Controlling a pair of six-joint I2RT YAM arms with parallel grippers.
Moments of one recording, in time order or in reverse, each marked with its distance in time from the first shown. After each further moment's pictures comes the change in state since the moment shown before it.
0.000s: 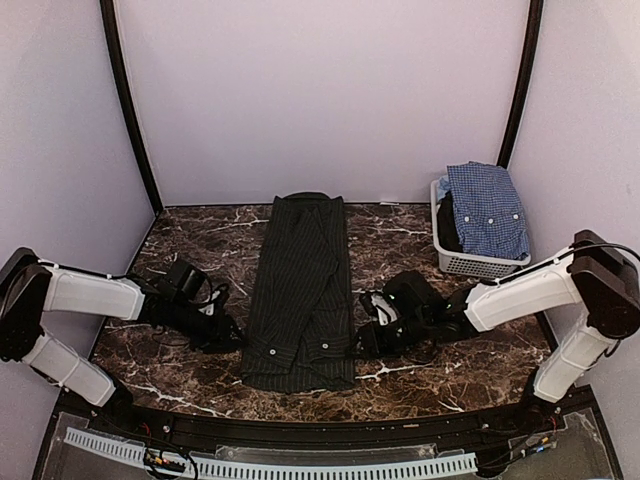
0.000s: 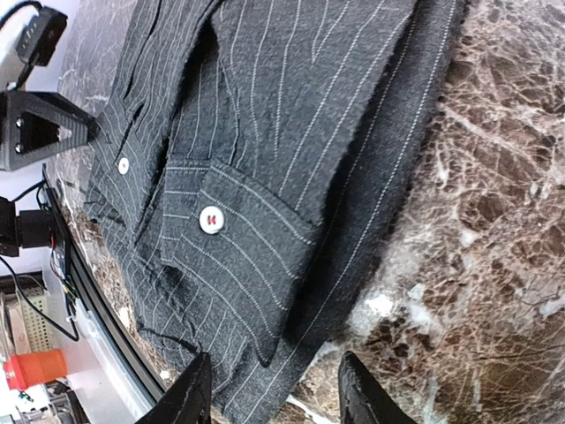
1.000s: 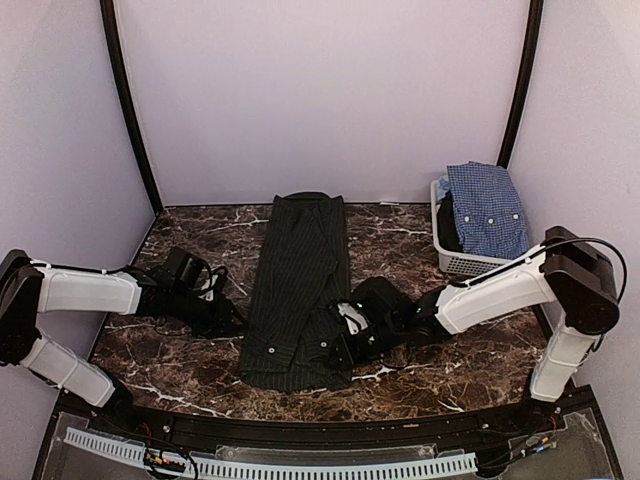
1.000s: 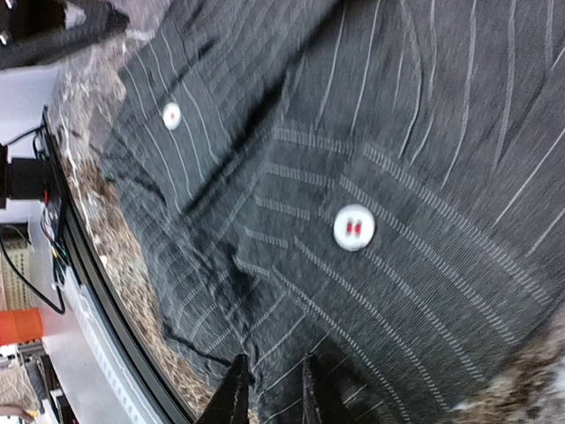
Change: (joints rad) left arm 0.004 -0.028 0.054 0.017 -0.076 -0.025; right arm 0.110 0.143 0.164 -0.027 -0.002 -0.080
